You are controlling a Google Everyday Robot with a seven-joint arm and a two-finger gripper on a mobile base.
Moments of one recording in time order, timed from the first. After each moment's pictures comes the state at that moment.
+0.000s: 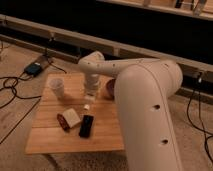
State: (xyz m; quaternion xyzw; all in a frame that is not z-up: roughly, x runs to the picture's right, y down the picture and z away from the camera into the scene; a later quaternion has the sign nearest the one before) arm -0.061 0.038 0.871 -0.22 0.23 0.74 0.59
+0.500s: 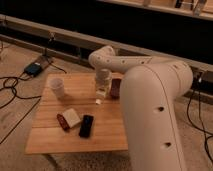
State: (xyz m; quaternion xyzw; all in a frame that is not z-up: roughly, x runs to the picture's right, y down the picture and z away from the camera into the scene) arm 0.005 0.009 0.877 -0.19 0.25 0.76 0.57
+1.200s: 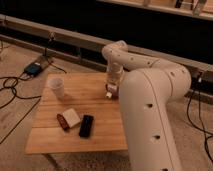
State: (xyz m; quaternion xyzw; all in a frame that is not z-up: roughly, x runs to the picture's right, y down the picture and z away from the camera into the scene) arm 0.072 -0.025 0.914 -0.16 0.27 0.78 0.54
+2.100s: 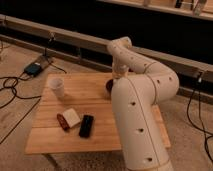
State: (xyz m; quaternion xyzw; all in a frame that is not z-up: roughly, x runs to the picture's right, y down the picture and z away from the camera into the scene) arm 0.110 -0.056 0.948 -0.14 0.29 0.78 0.54
